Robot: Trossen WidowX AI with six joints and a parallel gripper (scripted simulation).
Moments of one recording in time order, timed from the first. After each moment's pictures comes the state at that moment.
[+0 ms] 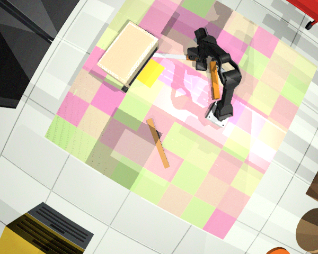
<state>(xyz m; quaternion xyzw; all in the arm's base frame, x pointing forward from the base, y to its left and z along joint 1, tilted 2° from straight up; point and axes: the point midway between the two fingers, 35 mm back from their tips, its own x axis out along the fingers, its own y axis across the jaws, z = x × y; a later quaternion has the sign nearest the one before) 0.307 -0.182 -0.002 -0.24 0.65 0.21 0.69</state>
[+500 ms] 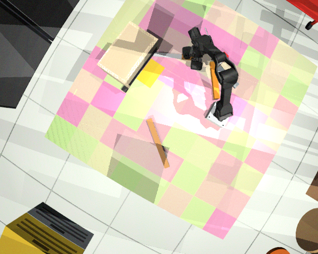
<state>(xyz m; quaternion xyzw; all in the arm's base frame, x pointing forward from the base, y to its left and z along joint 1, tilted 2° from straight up) 0.329 -0.167 0.000 -0.23 0.65 0.21 0.69</state>
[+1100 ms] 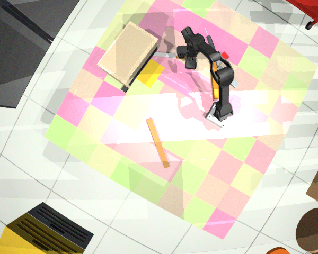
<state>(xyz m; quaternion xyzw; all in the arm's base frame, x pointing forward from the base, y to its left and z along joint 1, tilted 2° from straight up) 0.356 -0.149 0.002 -0.23 0.65 0.21 0.69</state>
